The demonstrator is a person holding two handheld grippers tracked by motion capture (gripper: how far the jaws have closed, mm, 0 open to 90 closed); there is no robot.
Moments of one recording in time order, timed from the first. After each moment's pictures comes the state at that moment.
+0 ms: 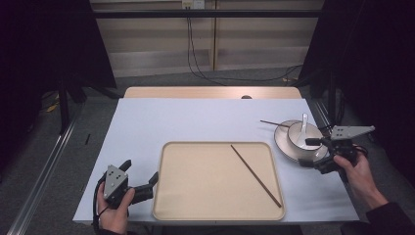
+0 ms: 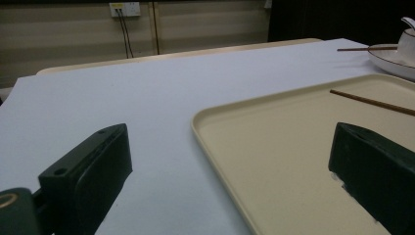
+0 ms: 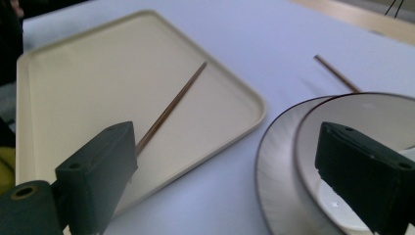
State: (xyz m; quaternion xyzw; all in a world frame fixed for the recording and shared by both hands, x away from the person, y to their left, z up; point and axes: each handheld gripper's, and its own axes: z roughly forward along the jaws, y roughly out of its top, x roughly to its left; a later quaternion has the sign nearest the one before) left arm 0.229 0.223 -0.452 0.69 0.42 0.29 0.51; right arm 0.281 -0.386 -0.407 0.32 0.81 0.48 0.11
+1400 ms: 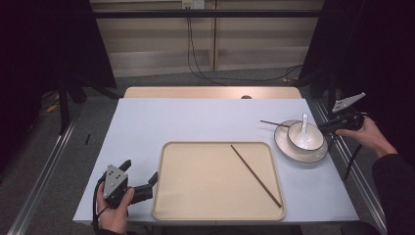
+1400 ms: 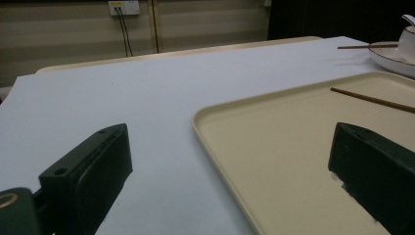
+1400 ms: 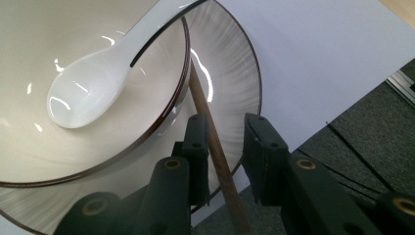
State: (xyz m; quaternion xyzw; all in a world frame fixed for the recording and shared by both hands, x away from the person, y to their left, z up) left arm 0.230 0.225 -0.452 0.69 0.41 0.29 0.51; right arm 0.401 -0.478 -0.430 0.33 0.90 0.28 0.11
